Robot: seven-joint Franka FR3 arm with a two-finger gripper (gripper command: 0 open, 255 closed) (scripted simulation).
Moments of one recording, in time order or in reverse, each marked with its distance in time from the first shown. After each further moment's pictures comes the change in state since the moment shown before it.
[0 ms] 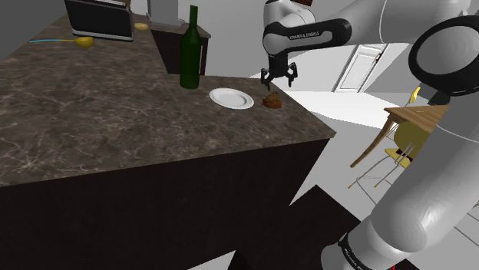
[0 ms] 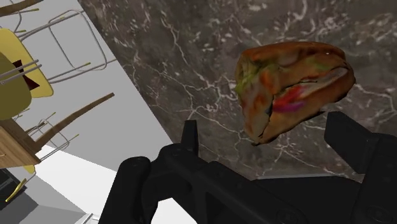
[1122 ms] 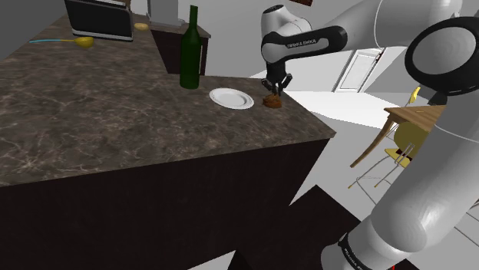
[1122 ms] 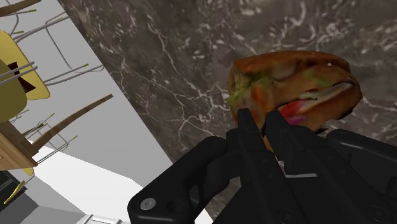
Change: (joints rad) arm -0.002 0.016 -0.003 -0.043 -0.011 0.053 0.028
